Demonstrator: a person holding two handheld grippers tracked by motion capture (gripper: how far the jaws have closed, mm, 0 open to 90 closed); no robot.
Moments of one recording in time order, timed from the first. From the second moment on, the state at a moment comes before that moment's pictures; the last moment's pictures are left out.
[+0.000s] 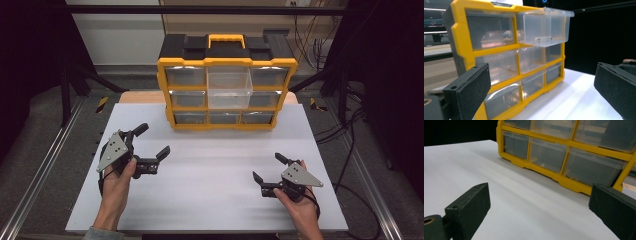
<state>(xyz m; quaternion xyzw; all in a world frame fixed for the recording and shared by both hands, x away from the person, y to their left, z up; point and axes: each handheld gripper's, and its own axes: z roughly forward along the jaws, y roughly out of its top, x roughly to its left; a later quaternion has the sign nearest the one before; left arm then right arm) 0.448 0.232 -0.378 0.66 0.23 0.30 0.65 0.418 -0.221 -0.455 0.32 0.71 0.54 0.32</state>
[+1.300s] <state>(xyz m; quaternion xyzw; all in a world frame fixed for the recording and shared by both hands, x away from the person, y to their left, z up) 0.428 0.265 -0.440 0.65 0.29 0.32 0.62 0.445 -0.181 -0.387 0.33 0.71 0.53 0.32</state>
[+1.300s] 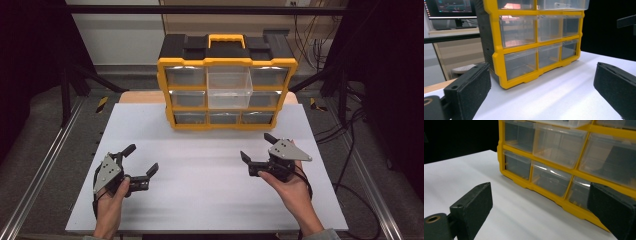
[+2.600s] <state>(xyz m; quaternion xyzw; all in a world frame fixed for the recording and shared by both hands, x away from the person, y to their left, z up) 0.425 0.258 -0.446 0.65 0.29 0.33 0.62 0.469 -0.146 -0.340 0.33 0.72 0.54 0.28</state>
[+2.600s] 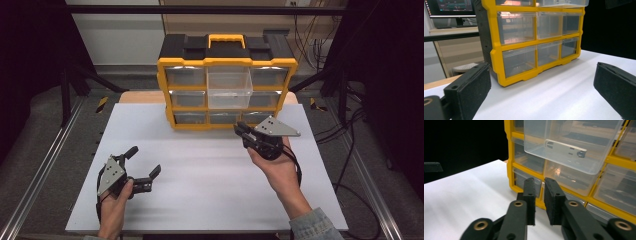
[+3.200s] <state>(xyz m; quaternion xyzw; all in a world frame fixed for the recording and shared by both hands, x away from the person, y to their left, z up) 0.422 0.262 -0.444 0.65 0.30 0.34 0.61 0.480 -0.128 -0.327 0.34 0.71 0.56 0.28</state>
